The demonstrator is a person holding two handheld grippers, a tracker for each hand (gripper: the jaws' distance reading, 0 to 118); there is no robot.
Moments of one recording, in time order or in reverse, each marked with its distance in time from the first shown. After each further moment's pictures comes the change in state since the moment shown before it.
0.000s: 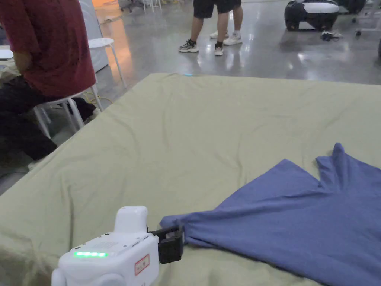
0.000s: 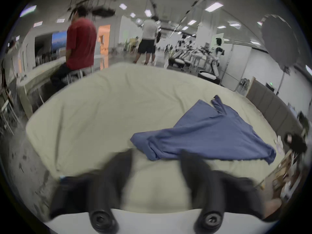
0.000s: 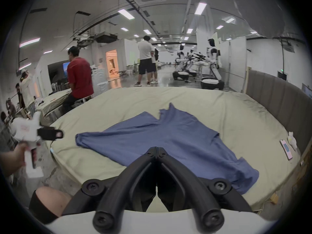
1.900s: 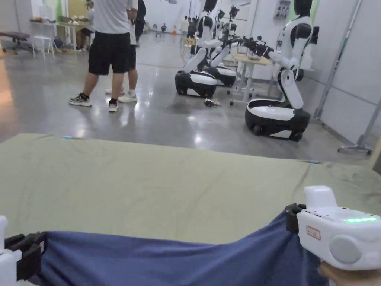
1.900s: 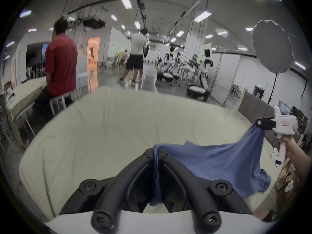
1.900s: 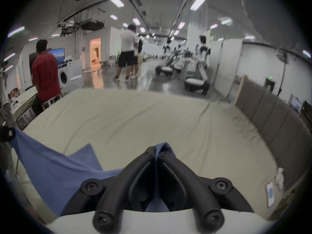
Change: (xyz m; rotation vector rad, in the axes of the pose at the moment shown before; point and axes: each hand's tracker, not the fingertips) left arm 0.091 0.164 -0.022 0.268 -0.062 -0.194; right arm 0.177 0.195 -0.187 -0.008 -0.265 0.037
